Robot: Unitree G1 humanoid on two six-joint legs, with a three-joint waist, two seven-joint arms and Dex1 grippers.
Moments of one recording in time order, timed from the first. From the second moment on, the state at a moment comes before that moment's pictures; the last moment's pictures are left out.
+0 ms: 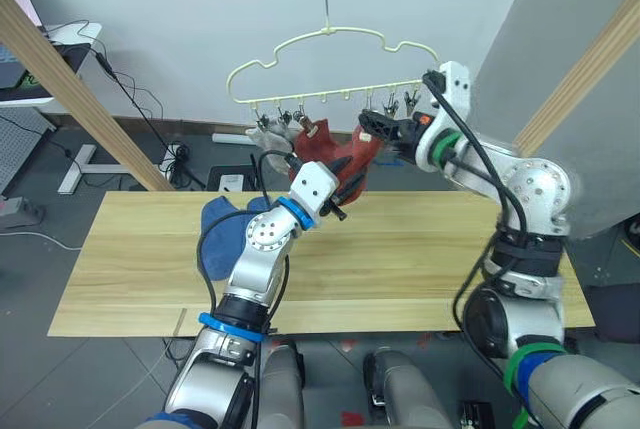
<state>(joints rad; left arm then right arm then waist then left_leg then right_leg) -0.51 0.12 -0.13 0.27 -0.14 -0.02 -0.58 -0.84 -0.21 -0.24 -0.20 0.67 1.20 0.11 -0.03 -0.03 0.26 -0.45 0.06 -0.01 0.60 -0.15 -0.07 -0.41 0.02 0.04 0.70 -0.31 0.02</state>
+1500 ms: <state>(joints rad) -0.33 0.47 0.14 -0.42 -0.69 0.63 -0.66 -0.66 -0.02 0.06 0.05 0.06 0.31 -0.01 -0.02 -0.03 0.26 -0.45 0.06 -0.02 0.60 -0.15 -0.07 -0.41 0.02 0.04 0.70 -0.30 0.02</state>
